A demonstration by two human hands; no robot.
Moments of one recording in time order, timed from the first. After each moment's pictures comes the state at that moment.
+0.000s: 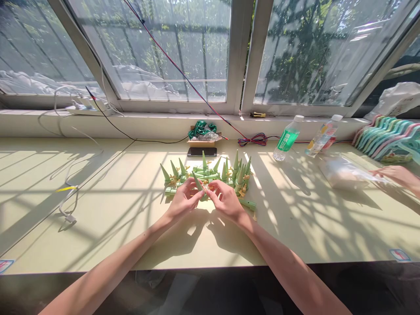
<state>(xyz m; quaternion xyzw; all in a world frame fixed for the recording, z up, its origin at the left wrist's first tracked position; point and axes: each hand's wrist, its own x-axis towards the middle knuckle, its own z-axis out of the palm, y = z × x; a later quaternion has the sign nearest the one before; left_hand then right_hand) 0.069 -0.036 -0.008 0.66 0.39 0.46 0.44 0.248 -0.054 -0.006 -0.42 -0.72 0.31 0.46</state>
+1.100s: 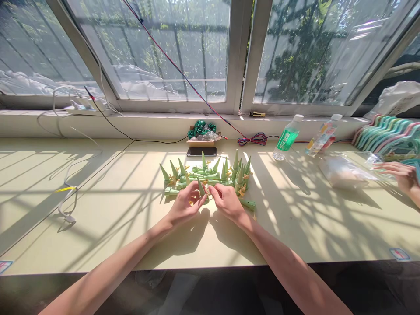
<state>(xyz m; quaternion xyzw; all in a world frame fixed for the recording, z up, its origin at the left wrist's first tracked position) 0.069 -0.046 -0.008 0.76 0.35 0.41 0.35 0.249 -0.047 -0.016 -0.47 -0.72 0.25 0.44</state>
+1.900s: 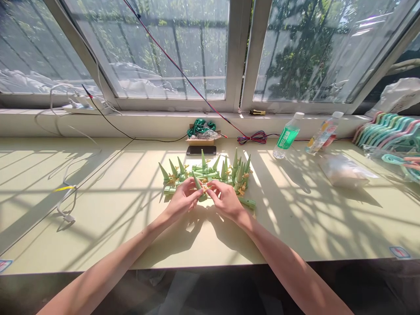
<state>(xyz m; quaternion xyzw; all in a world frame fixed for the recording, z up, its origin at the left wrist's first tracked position) 0.072 -0.040 -0.002 0.61 0.41 0.44 0.52 0.249 -0.051 -0.007 -0.43 -0.73 0.29 0.44</state>
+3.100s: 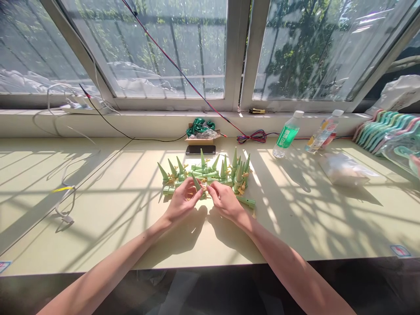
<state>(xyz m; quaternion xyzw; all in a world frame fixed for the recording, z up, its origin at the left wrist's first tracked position) 0.069 -0.042 -0.008 0.72 0.38 0.45 0.36 0.249 -0.048 -0.016 -0.45 -0.74 0.27 0.41</state>
